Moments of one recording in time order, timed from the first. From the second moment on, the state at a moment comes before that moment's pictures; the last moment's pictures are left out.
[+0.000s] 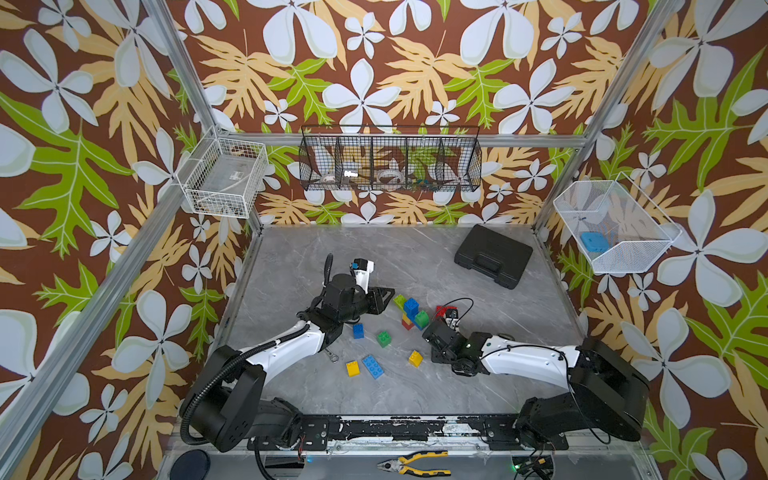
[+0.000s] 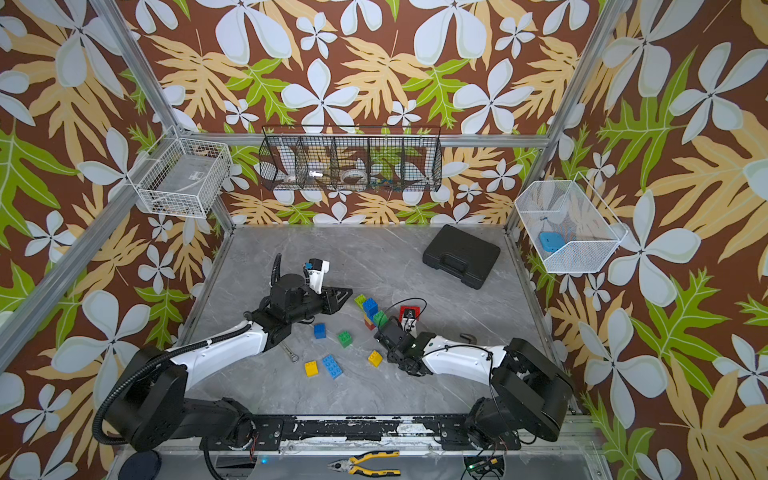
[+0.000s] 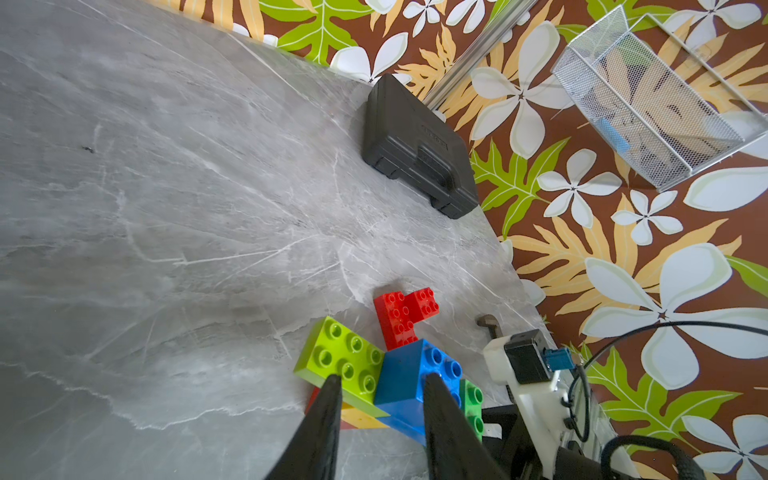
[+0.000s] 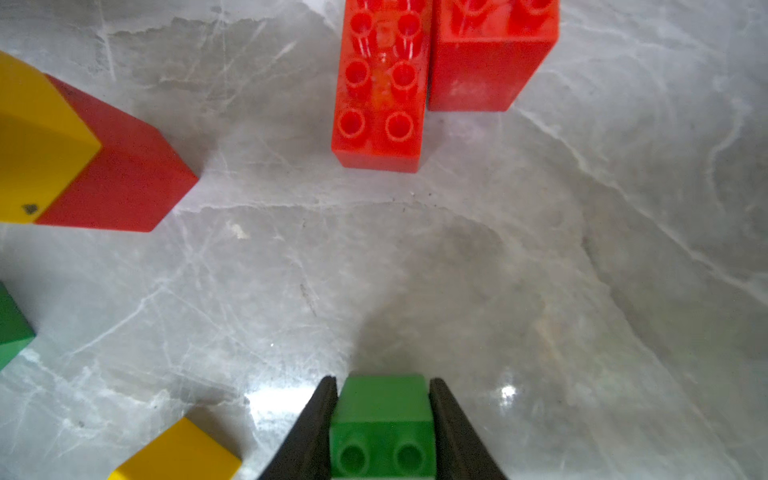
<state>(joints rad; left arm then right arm) -0.52 1.37 0.69 0.31 0.32 -0.60 0.89 1.45 0.67 -0.42 0.37 0.92</state>
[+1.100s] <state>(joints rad) -0.49 1.90 1.29 -0.02 0.47 -0.49 0.95 1.11 0.65 -0.19 -0.02 0.28</state>
